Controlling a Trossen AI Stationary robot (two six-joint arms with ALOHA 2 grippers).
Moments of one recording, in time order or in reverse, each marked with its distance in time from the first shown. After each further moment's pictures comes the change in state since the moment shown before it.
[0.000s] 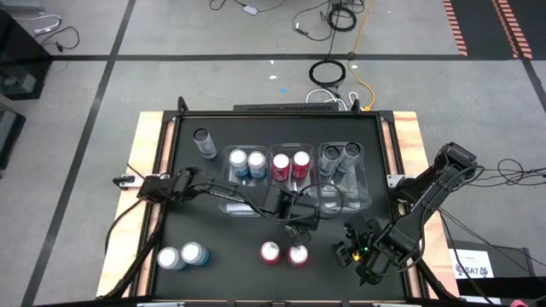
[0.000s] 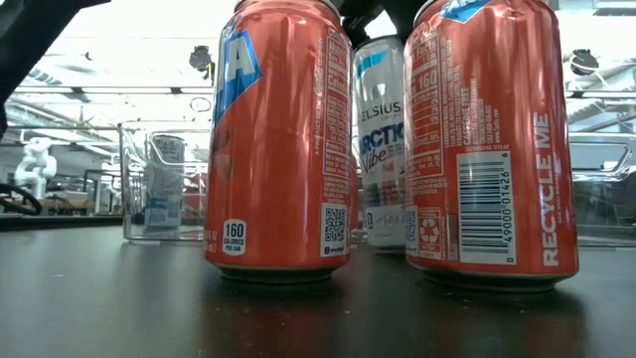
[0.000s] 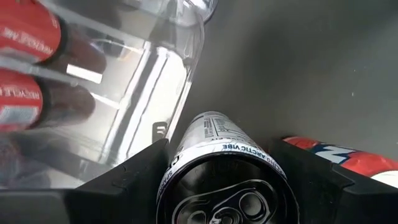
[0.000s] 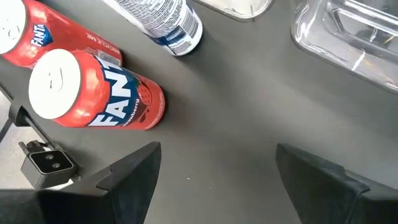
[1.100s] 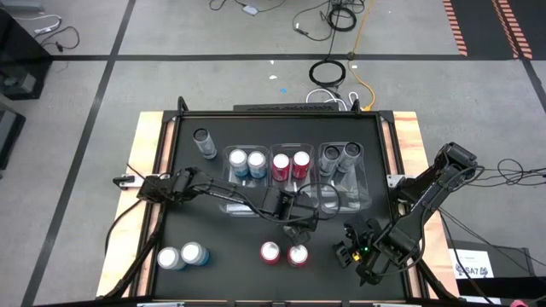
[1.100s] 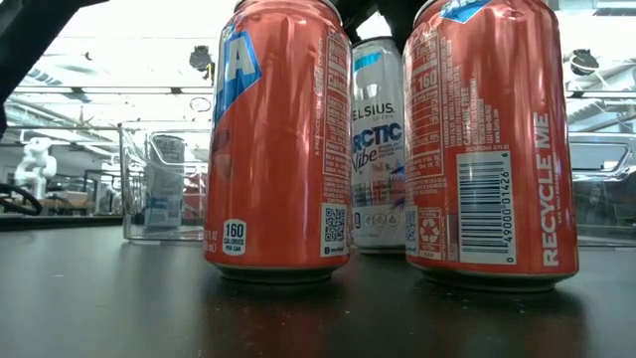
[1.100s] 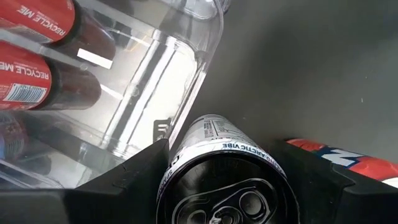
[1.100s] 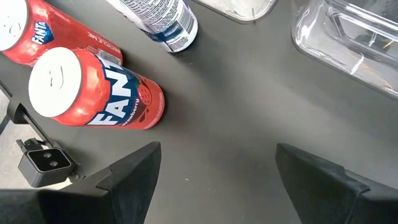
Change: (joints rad) left arm -0.002 0.000 -0.006 -0.028 -0.021 -0.085; right arm 0.000 0.000 0.000 -0.001 0.005 -0.018
